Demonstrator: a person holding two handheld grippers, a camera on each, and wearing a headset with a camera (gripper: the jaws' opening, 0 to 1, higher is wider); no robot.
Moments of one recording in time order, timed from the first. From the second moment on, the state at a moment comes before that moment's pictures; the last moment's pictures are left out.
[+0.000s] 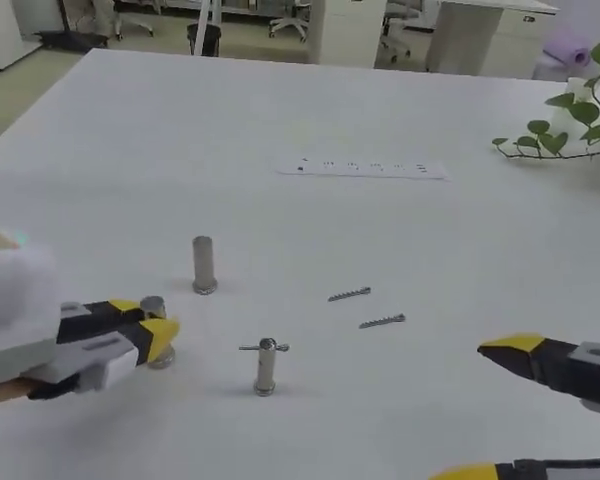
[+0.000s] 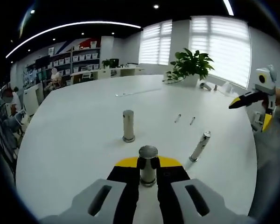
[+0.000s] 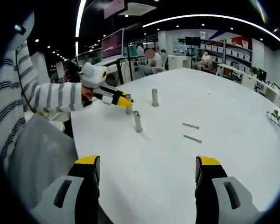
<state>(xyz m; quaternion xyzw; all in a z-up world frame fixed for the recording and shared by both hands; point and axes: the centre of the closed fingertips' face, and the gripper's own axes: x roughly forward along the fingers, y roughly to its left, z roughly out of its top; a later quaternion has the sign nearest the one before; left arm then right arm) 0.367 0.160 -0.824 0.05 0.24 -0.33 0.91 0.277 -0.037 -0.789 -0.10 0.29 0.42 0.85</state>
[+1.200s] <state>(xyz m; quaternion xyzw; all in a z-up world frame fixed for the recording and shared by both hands) 0.311 0.072 -0.832 0.08 0.24 -0.38 0.89 0.268 -0.050 -0.803 -0.10 0.32 0.41 0.85</state>
